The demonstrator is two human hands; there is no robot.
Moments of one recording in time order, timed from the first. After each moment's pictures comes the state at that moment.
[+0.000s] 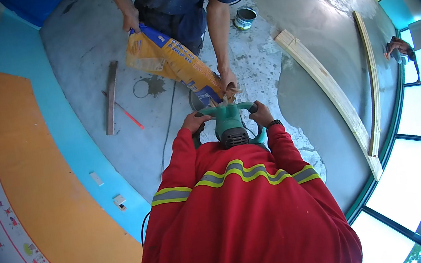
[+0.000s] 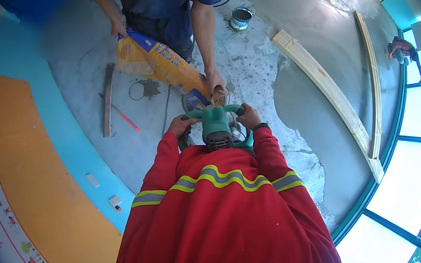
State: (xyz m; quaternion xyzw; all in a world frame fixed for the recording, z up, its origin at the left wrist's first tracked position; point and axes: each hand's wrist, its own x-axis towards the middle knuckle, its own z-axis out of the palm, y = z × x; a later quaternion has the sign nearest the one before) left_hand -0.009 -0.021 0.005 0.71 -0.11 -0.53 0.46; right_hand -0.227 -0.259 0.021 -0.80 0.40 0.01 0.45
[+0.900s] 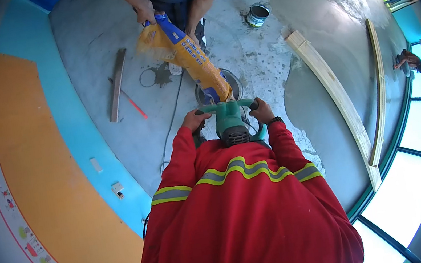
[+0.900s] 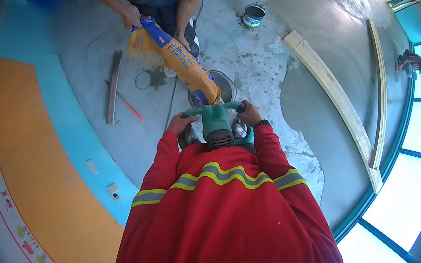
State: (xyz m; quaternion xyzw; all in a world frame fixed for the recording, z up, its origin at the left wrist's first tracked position) left_hand -0.015 0.002 0.025 0.73 -0.08 -0.49 0.47; right_hand -0.212 -0.255 0.012 -0.83 0.35 0.03 0.43
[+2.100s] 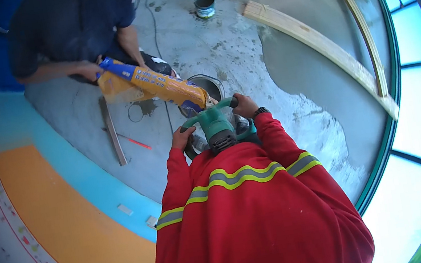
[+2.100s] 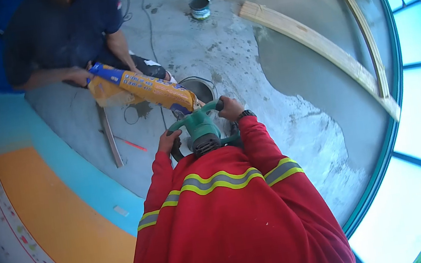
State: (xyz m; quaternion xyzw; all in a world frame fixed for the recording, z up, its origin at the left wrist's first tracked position) left_hand -0.003 -0.025 0.014 0.73 -0.10 -0.53 0.42; right_hand -0.227 -0.261 0.006 -0.79 0.40 0.01 0.46
